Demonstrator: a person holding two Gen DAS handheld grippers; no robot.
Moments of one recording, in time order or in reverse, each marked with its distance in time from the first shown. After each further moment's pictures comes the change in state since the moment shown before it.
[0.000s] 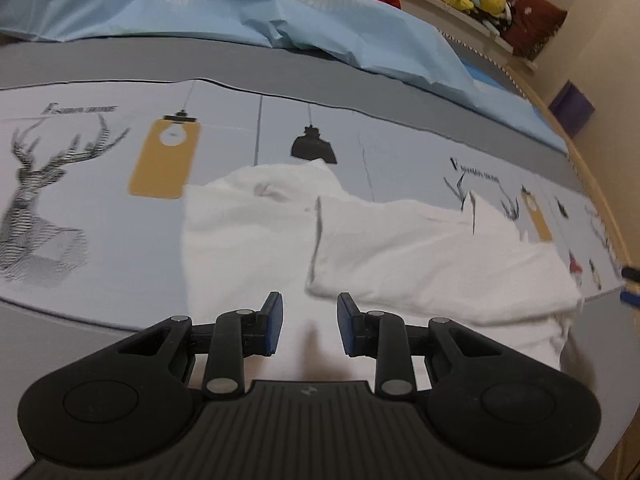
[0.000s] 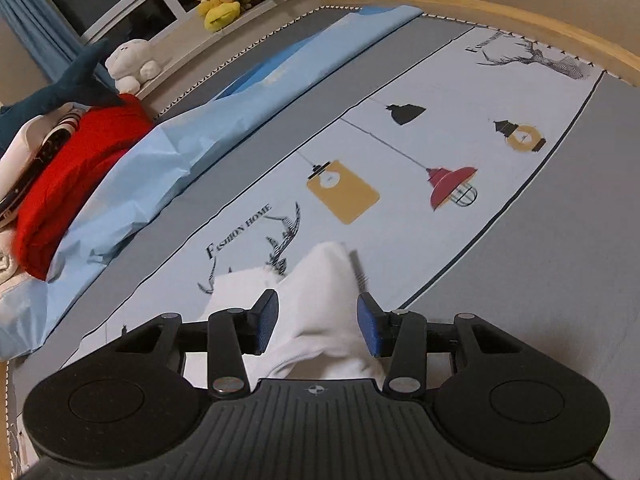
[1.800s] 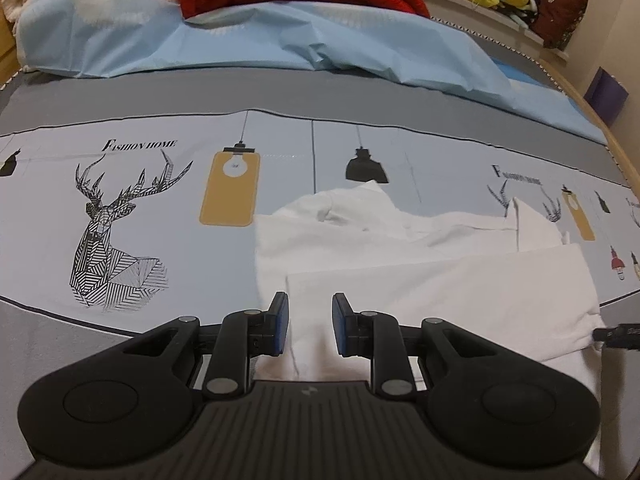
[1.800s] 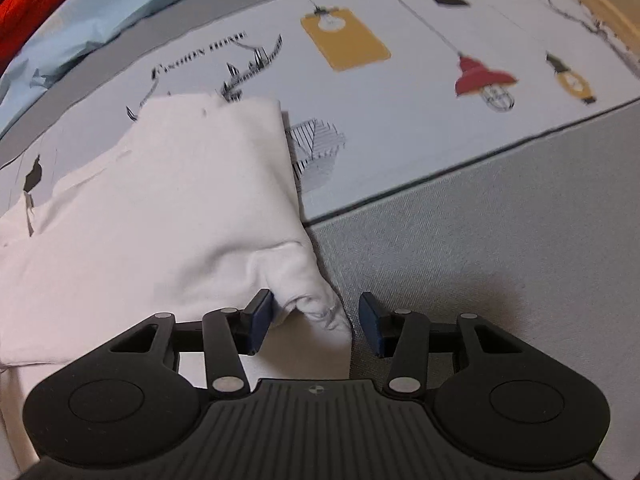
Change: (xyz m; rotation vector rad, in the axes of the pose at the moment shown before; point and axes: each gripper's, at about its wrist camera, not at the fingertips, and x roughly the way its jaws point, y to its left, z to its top) left arm -0.035 0.010 0.006 0.067 -0.012 0.177; right arm 0.095 0.008 -0.050 -0.321 0.324 -0.162
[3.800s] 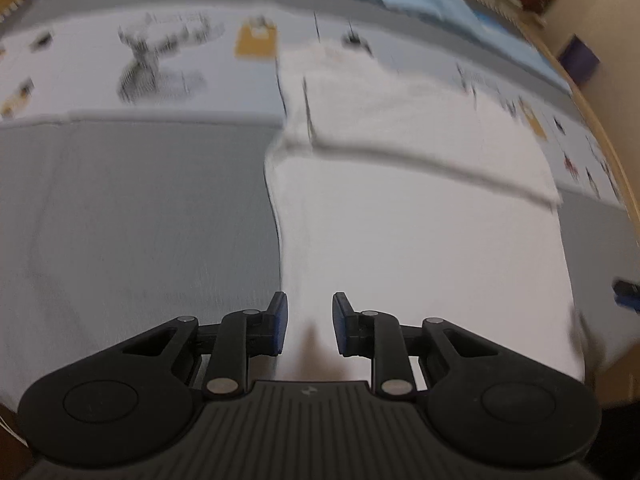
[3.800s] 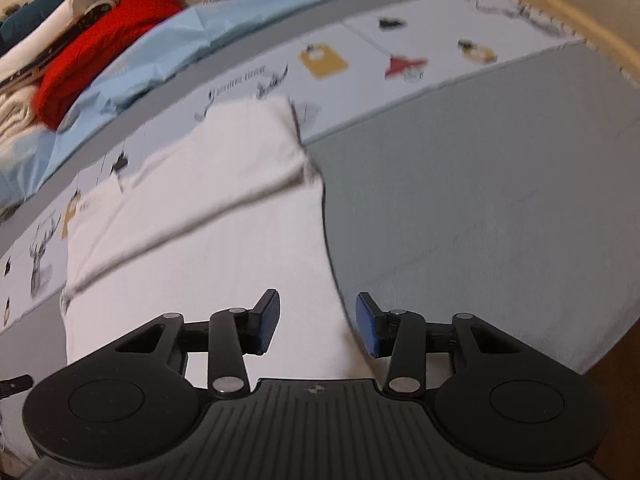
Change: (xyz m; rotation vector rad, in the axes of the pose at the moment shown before) left arm -0.094 0.050 -0.185 -0.035 0.190 -0.125; right arm -0.145 -0.054 -0.162 0.058 -0.119 0.142
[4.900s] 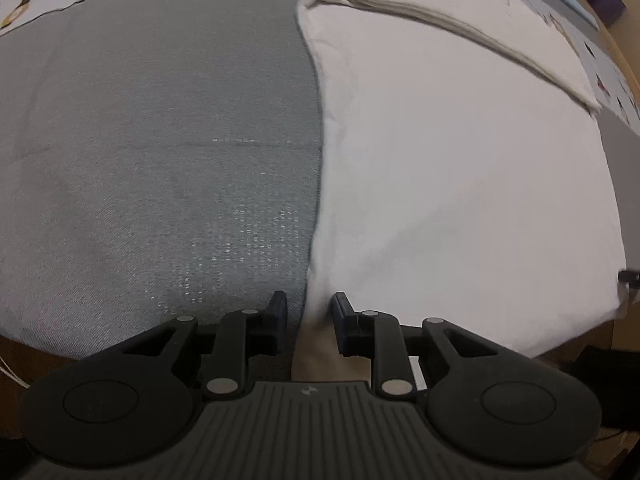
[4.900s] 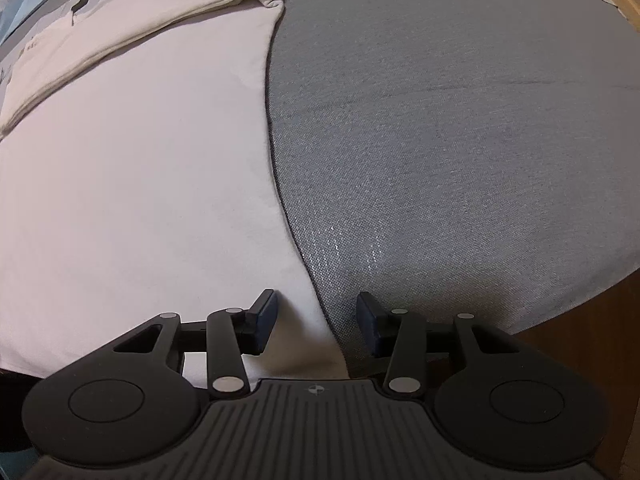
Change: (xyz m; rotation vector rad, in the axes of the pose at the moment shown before) left arm 0.036 0.011 -0.060 0.015 0.191 0.061; right arm 0.046 -0.020 -0.060 -0.194 0.316 -0.159
